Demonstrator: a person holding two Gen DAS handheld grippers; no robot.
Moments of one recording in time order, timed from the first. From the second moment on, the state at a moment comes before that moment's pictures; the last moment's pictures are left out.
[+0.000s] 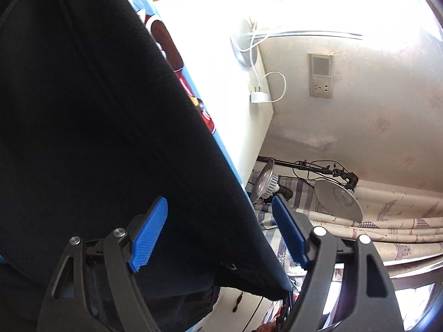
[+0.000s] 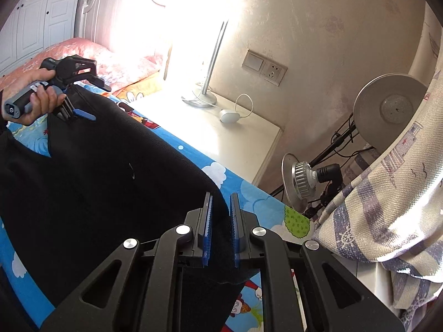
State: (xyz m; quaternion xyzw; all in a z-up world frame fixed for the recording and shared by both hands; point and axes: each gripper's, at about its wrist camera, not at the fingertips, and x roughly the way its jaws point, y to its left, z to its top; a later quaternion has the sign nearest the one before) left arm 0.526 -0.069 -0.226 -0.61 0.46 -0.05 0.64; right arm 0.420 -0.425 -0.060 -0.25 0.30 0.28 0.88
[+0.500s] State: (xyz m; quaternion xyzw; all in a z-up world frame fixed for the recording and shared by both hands) left arm 0.440 -0.077 -0.213 -0.54 0.48 -0.04 0.69; right arm 0.320 -0.490 -0.098 -0.20 0.31 0.31 0.88
